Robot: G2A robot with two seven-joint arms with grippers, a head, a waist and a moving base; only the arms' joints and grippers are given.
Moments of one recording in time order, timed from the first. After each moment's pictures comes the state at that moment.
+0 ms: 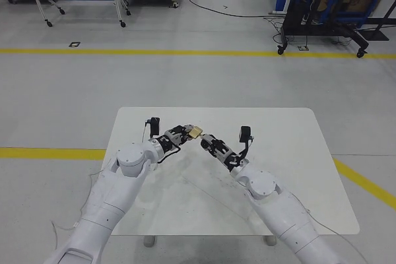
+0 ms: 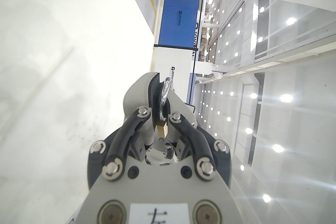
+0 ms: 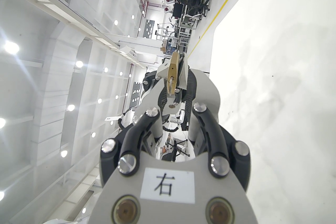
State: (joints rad) left arm 0.99 -1.31 -1.08 -1.18 -0.35 0.13 -0.55; right arm -1.23 -1.32 1.01 -1.32 0.24 -0.23 0.25
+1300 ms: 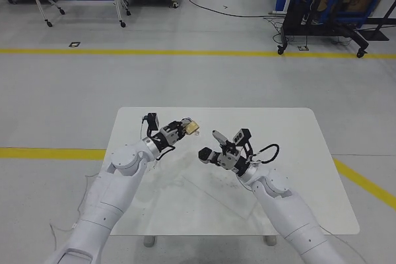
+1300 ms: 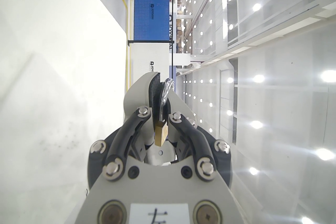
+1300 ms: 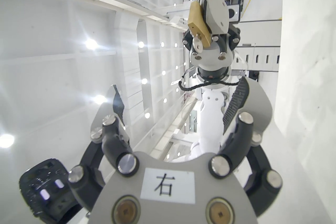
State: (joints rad) left arm 0.99 -1.32 -1.12 -1.14 -0.45 -0.08 -0.65; right arm -1.27 -1.30 1.13 -1.34 0.73 -0.16 0.78
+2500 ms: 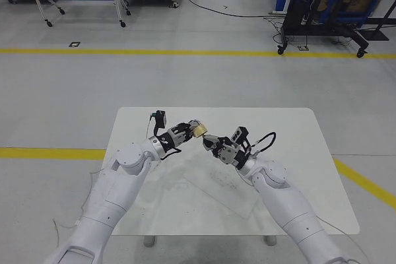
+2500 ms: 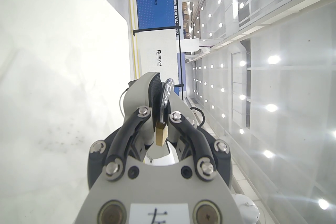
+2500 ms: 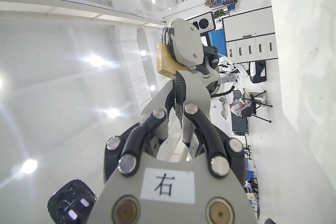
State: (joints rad) left arm 0.97 -1.33 -1.09 -1.16 -0.37 -0.09 -0.69; right arm -1.19 -1.32 1.13 -1.22 0.83 -0.06 0.77
